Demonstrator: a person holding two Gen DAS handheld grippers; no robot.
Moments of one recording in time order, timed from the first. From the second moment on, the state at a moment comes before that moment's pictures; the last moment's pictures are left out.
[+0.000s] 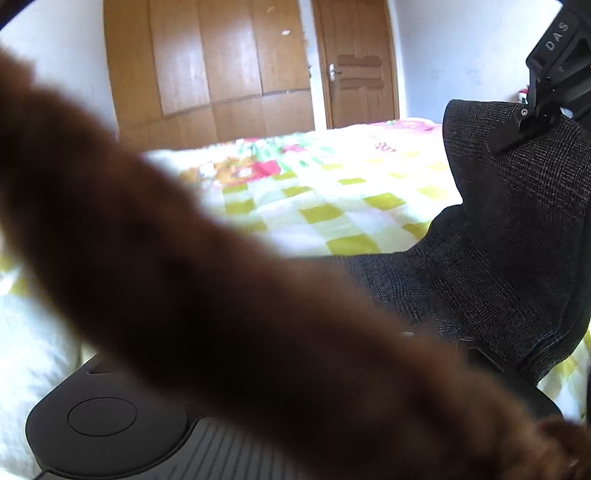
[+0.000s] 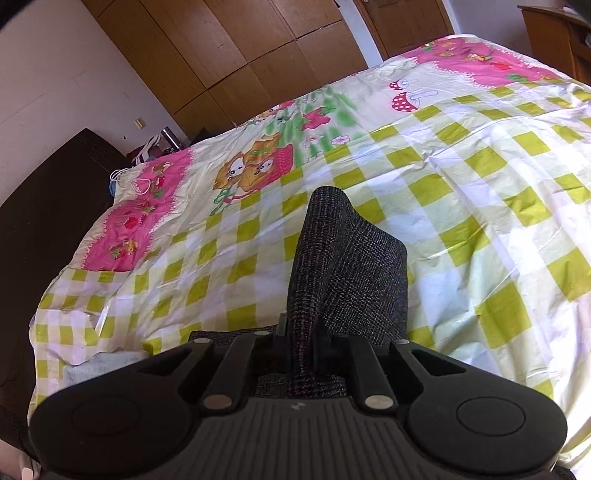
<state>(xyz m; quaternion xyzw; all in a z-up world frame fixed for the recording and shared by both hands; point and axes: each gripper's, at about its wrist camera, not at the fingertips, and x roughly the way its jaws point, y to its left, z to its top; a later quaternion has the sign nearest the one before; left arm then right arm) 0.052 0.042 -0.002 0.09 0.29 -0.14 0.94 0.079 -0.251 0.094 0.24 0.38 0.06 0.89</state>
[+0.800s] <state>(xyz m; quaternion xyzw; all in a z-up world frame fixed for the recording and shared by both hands) 0.067 0.076 -0.021 0.01 0.35 -0.16 0.92 0.145 -0.092 0.054 0.11 0.46 0.16 0.87</state>
